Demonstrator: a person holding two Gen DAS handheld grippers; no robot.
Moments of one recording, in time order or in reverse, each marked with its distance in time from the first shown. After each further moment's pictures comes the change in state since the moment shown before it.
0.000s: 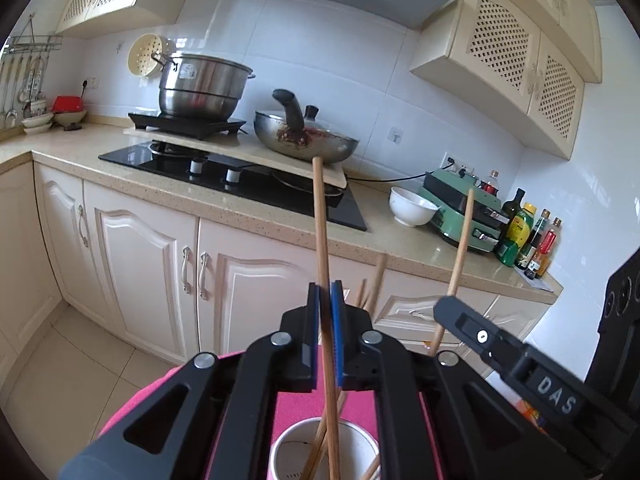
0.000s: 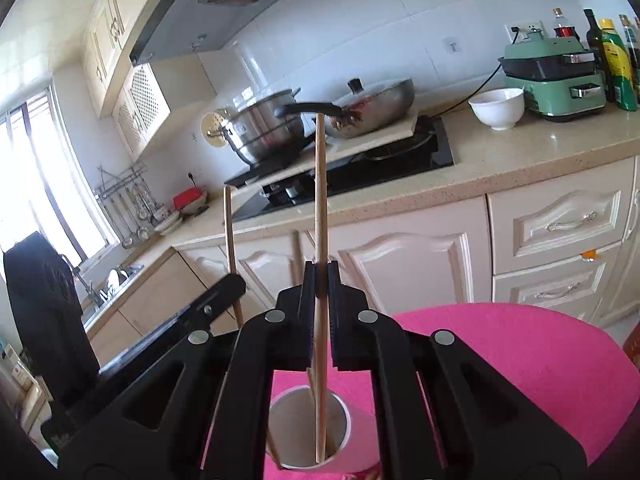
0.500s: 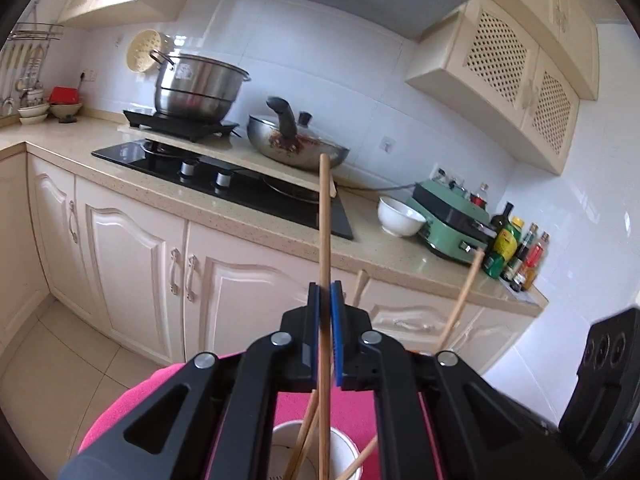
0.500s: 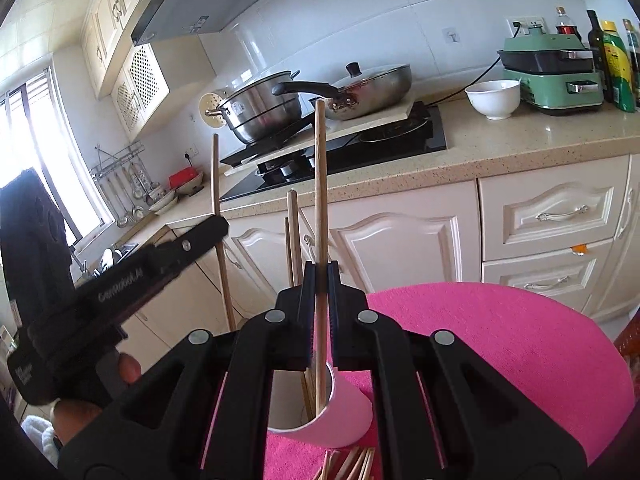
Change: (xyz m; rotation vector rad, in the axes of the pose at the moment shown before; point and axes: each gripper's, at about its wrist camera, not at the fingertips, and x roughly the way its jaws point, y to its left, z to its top) left arm -0.007 -0.001 0.011 -0.050 -0.025 -0.065; right arm -0.011 -0.004 -0.016 -0.033 0.046 -0.017
